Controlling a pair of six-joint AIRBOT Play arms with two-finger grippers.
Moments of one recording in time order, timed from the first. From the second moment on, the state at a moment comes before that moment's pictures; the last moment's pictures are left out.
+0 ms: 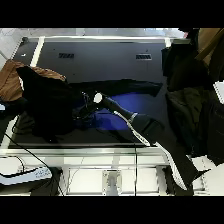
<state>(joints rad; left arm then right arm) 0.59 -1.37 0.90 1.24 -0.51 -1.61 0.79 -2.29 2.02 -0.58 1.04 1.61</state>
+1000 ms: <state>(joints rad) 0.63 -0.95 0.96 1.30 -0.70 -1.56 0.48 -1.75 2.05 -1.26 1.63 1.55</state>
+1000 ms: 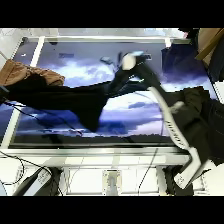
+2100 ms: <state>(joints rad) 0.65 -0.99 0.93 1.49 -0.78 -1.61 0.20 -1.74 1.87 -0.77 1.36 1.21</state>
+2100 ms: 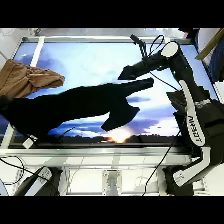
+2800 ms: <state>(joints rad) 0.76 -0.95 0.90 1.60 -0.98 -1.62 0.09 -1.71 1.63 -1.14 1.47 1.45</state>
